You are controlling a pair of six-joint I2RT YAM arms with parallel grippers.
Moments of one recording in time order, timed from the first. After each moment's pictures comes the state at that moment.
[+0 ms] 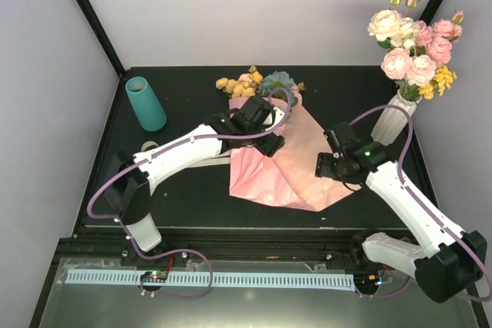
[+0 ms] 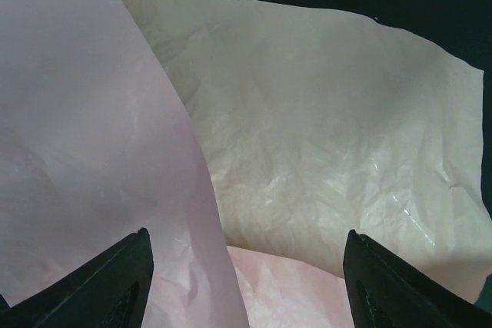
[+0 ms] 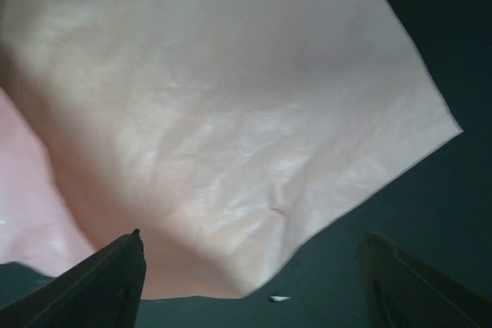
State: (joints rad) left arm -0.83 1.70 1.43 -0.55 0.06 -0.07; right arm 0.47 1.11 0.96 -1.09 0.15 0.63
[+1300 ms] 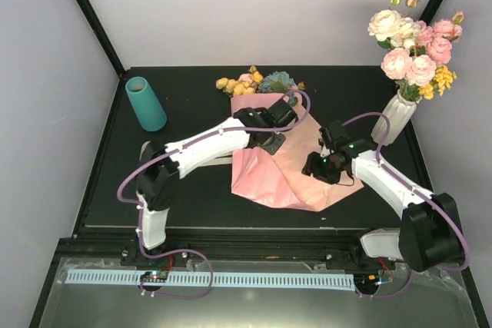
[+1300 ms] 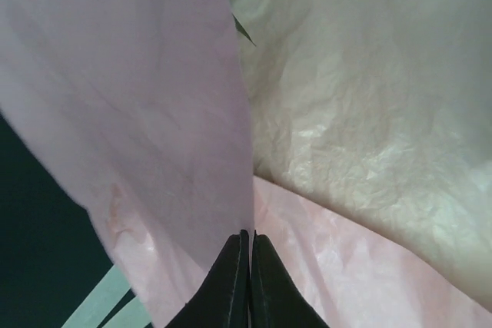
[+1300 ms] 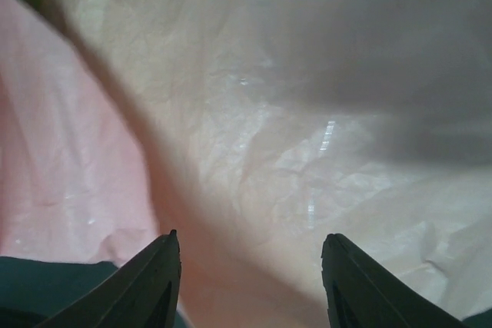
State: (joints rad) left arm -0.90 1.98 1.74 -0.89 -0.30 -0.18; right arm 0.37 1.30 0.83 -0.78 -0.22 0.65
